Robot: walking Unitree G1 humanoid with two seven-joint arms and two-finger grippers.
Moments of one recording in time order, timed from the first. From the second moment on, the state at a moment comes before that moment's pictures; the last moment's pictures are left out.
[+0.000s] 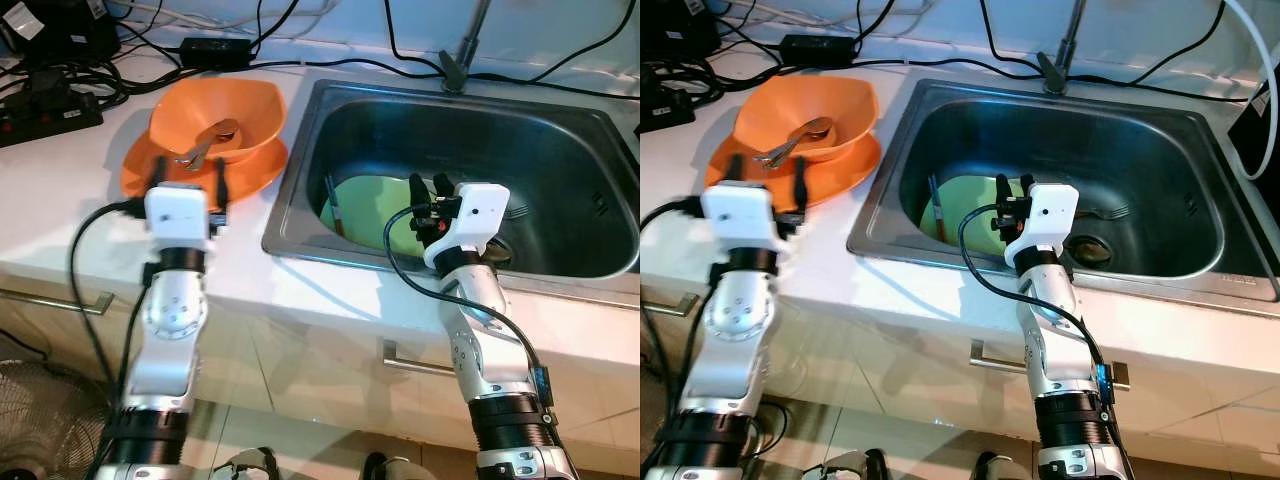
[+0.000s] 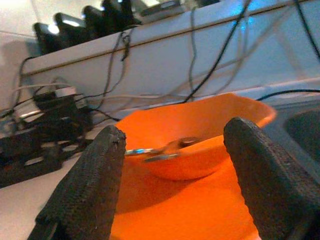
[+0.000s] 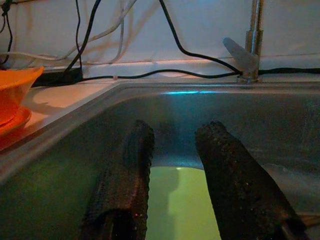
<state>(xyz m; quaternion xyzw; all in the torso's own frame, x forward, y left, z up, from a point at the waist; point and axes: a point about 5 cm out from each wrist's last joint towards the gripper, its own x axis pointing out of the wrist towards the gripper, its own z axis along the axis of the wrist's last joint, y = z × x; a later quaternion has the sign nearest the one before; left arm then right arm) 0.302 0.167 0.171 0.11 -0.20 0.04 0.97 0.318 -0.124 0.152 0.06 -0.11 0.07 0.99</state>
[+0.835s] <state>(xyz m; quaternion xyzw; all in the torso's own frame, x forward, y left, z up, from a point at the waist) 0.313 0.151 0.181 0.11 -0.20 0.01 0.97 0.320 -0.122 0.152 0.06 -0.11 0.07 0.99</state>
